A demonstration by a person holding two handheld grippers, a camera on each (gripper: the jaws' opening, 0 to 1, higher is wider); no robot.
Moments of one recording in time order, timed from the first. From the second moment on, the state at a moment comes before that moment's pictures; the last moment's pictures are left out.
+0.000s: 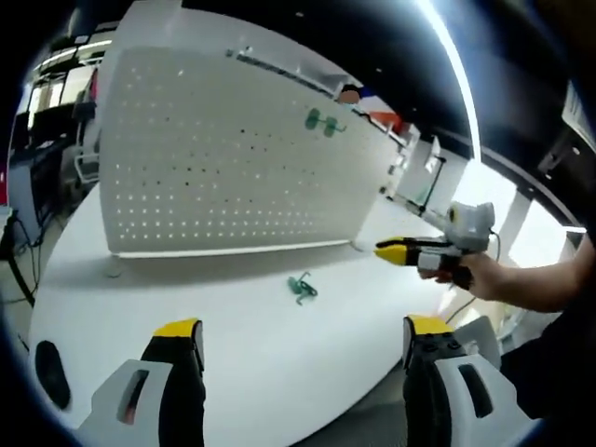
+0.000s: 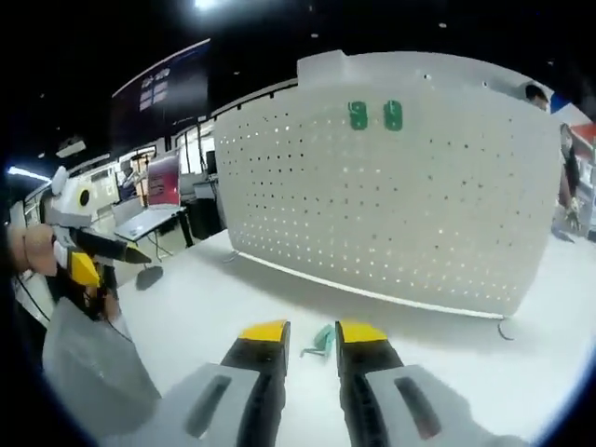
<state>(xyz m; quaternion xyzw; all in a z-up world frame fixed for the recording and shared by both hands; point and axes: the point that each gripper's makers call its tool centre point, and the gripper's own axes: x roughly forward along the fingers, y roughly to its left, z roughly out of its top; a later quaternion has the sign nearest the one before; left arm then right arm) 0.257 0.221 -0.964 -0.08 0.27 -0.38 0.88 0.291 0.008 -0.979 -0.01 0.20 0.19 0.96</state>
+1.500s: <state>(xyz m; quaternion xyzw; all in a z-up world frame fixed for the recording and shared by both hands) 0.250 0.225 -1.011 -0.07 0.35 -0.36 0.86 0.327 0.025 -1.069 -0.25 0.31 0.36 0.85</state>
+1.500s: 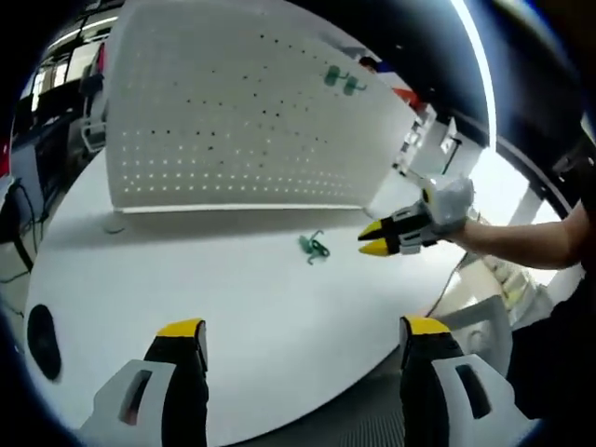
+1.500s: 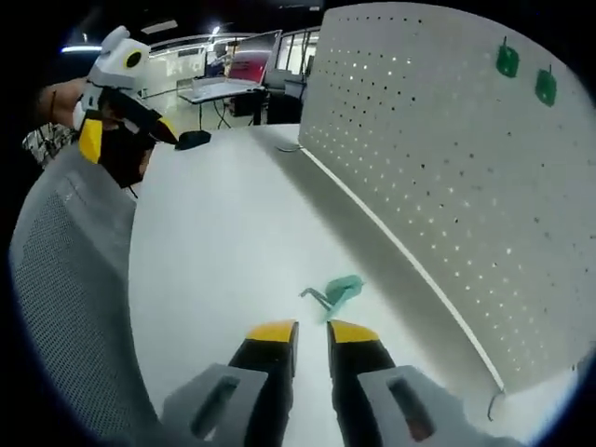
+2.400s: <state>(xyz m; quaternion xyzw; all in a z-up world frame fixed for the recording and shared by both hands) 0.258 0.227 -1.031 -0.09 0.38 -0.35 0.85 0.400 0.032 -1.107 -0.31 0.35 0.37 0.80</state>
